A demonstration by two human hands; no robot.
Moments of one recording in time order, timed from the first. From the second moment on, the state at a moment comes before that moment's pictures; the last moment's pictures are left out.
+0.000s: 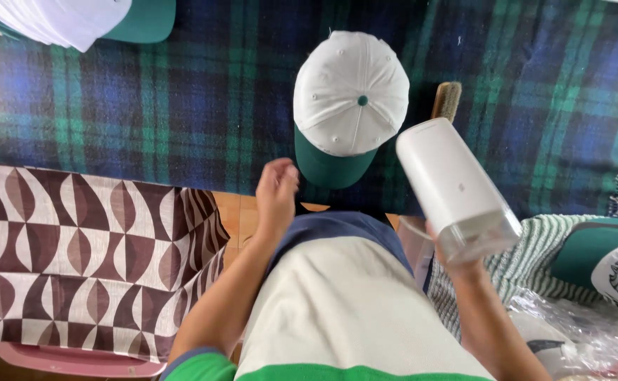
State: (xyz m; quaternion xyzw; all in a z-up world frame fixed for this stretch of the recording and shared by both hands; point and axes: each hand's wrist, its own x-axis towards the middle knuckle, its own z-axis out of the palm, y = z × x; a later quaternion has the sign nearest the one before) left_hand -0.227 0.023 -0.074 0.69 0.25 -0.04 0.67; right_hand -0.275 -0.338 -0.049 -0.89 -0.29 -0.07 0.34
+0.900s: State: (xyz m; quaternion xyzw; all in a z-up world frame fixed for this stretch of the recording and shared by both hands) left_hand -0.175 0.018 0.059 0.89 -0.05 -0.13 0.44; right_hand -0.026 -0.203 -0.001 -0.91 -0.22 0.09 0.33
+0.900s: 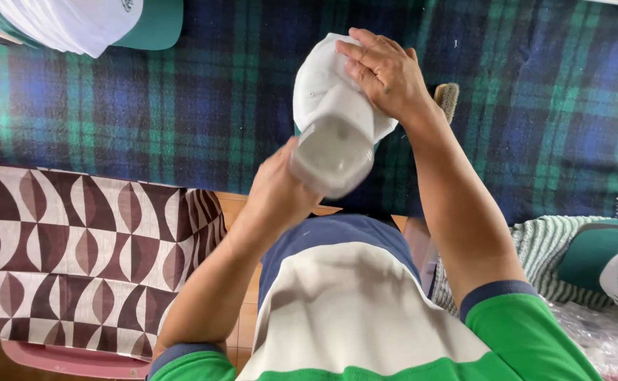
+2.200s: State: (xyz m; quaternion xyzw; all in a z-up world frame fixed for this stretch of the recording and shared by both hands) left_hand -0.140 0.164 -0.116 0.90 0.08 -0.12 0.41; right_hand -0.027 -0.200 -0.013 -0.91 -0.23 -0.01 0.34
